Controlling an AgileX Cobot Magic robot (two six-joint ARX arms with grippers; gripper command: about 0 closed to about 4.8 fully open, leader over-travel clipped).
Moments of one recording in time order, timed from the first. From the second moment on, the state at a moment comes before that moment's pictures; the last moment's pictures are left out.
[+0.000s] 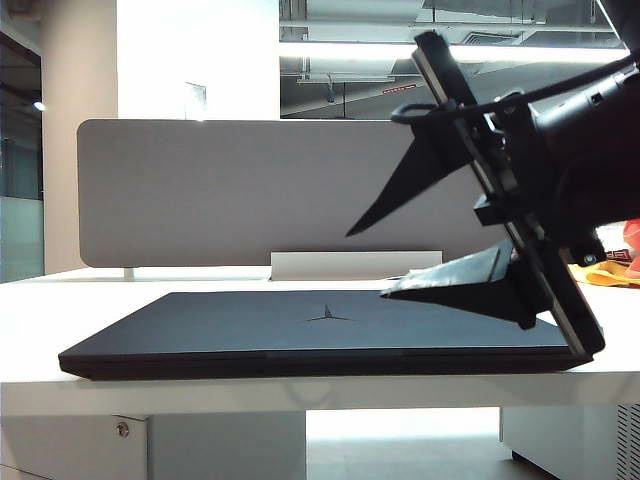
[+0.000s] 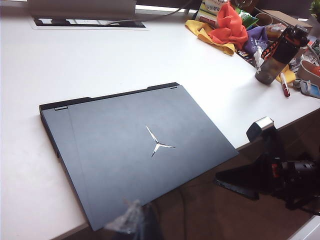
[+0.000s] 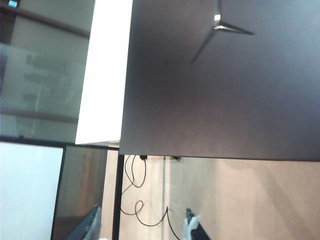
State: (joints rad) left arm 0.02 0.42 0.89 -0.85 0.65 -0.06; right arm 0.77 1.24 0.29 0.59 -0.18 1.15
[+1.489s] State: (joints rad) left arm 0.02 0.46 0.89 -0.86 0.62 -0.02; right arm 0.80 1.73 0.42 0.97 -0.13 1.47
